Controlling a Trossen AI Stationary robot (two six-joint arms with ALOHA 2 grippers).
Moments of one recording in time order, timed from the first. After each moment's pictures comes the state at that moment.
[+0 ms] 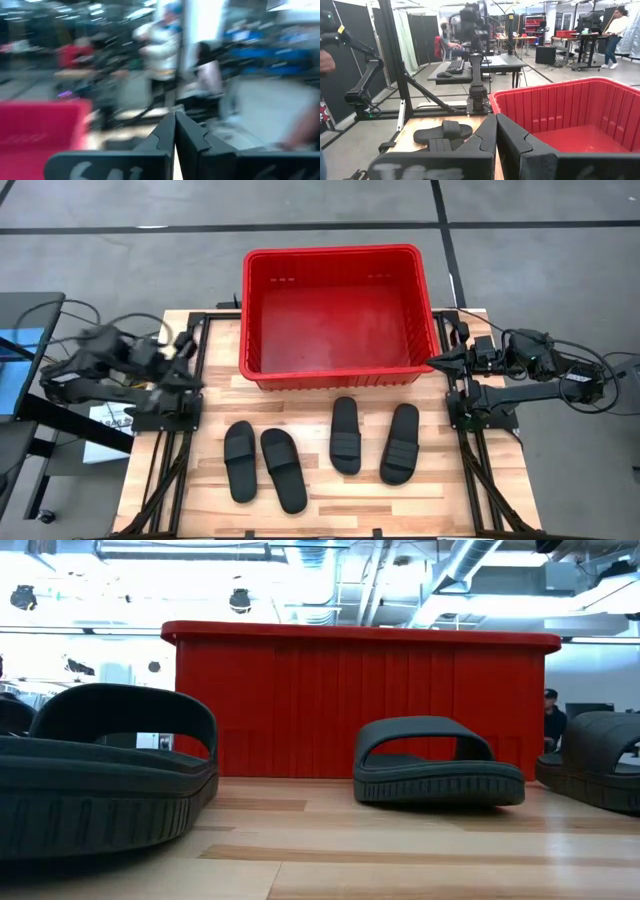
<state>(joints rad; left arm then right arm) 0.00 0.45 0.96 -0.42 0.36 -0.10 0.00 0.39 0.78 -0.41 0.00 0.00</state>
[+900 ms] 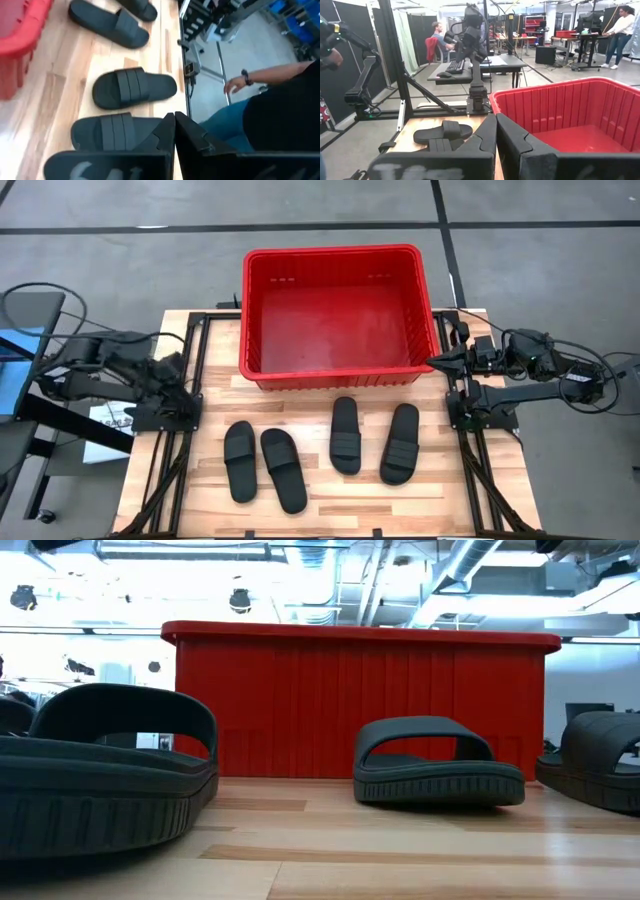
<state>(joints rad) 0.00 0.58 1.14 -1.20 0.40 -0.45 0.00 0.39 0.78 -0.41 0.00 0.00</state>
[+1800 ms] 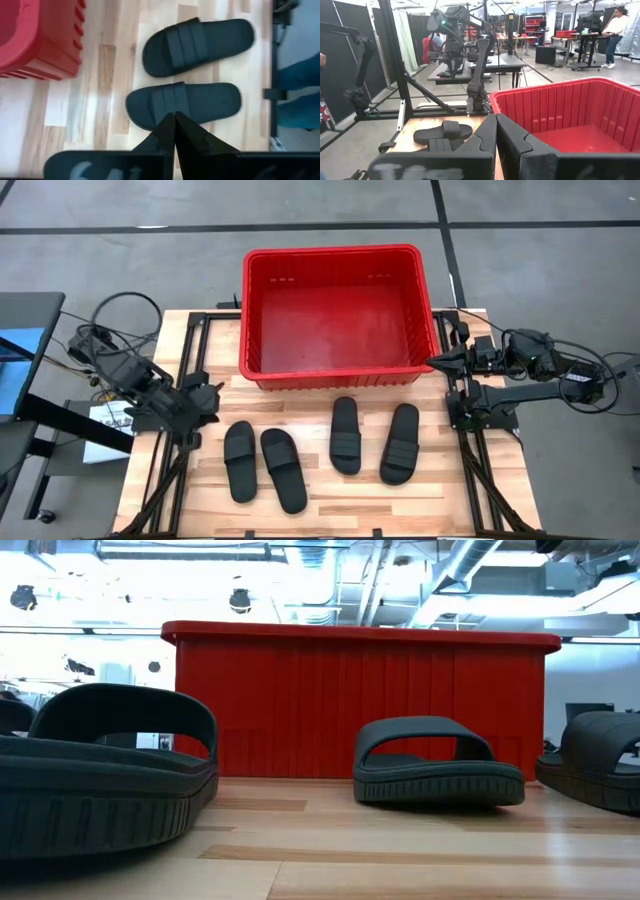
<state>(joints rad) -0.59 1.05 1.32 -1.40 -0.19 -0.66 0.00 0.39 0.78 -0.41 0.00 0.00</state>
